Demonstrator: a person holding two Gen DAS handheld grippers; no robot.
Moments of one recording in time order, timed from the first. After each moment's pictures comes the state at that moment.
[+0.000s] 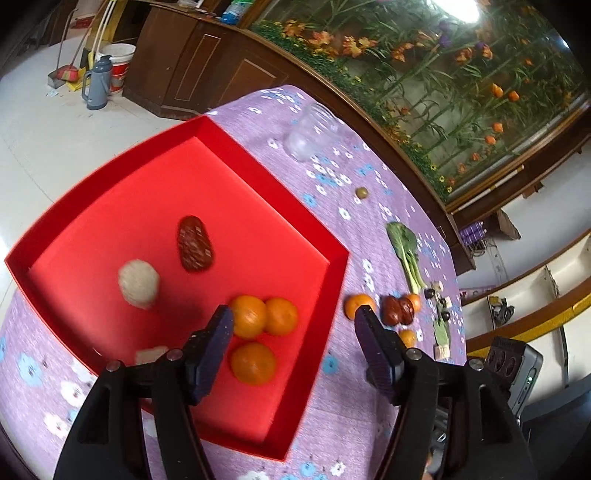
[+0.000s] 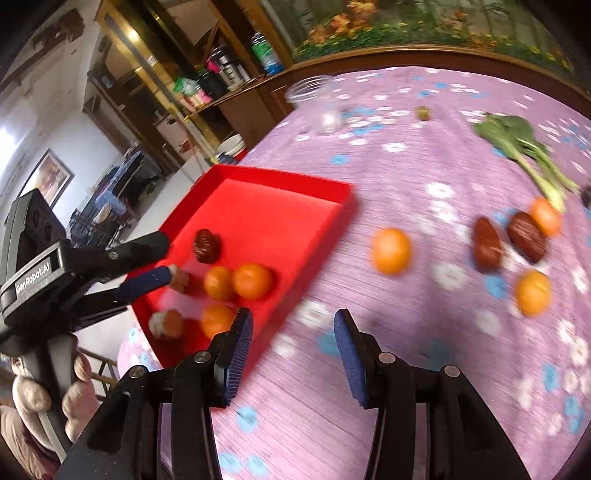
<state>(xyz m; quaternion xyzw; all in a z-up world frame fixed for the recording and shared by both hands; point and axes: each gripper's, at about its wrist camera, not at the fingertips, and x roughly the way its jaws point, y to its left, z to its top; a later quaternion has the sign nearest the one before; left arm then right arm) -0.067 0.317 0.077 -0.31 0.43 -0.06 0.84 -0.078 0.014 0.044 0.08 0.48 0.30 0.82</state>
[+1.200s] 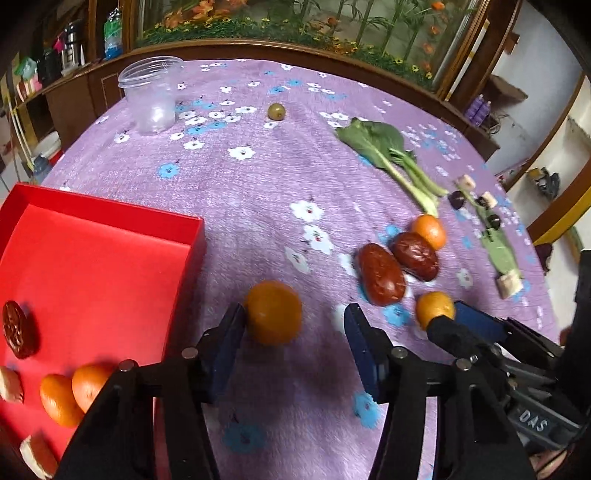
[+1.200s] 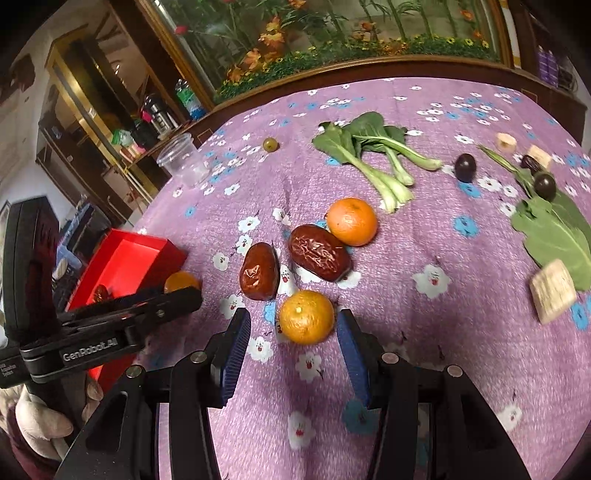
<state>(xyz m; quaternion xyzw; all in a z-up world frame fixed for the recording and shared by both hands) 0.031 0.144 0.027 -0.06 0.50 -0.10 0.86 -0.035 -0.111 0.015 0.11 0.45 0.19 0.87</state>
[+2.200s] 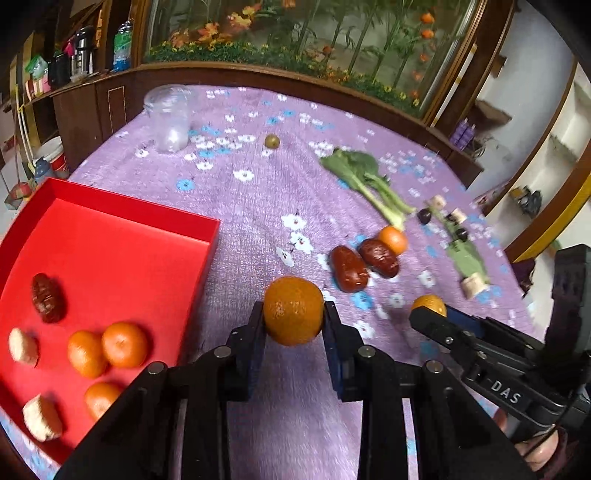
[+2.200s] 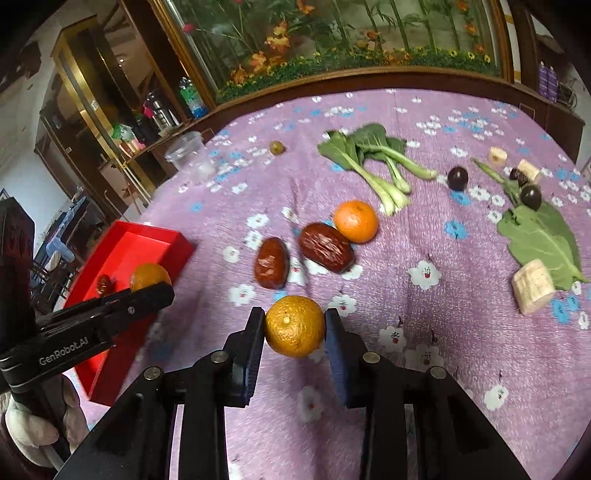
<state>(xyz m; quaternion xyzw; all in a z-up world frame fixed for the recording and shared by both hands) -0.028 0.160 0.072 -0.10 0.44 -0.12 0.88 -0.063 -0.108 0.038 0.09 0.43 0.18 0.88</state>
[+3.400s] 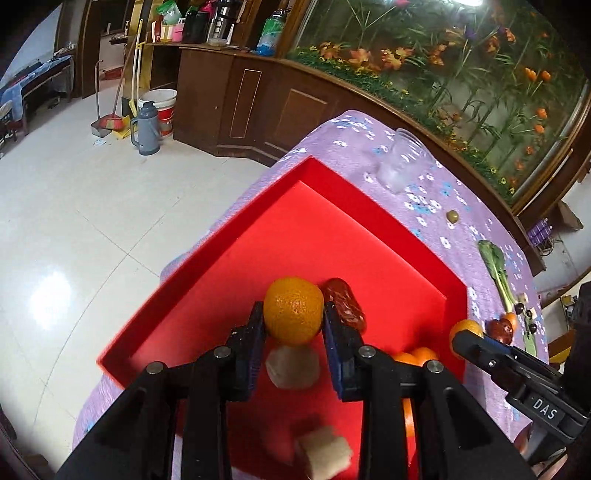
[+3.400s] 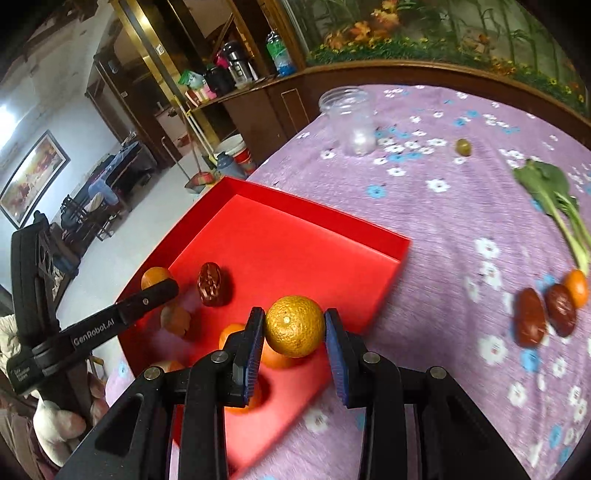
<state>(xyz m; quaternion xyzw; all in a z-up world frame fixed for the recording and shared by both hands) -0.047 0.383 0.047 -0.21 0.43 0.06 0.88 -0.035 0.102 0.044 0.03 0.47 0.30 0.83</state>
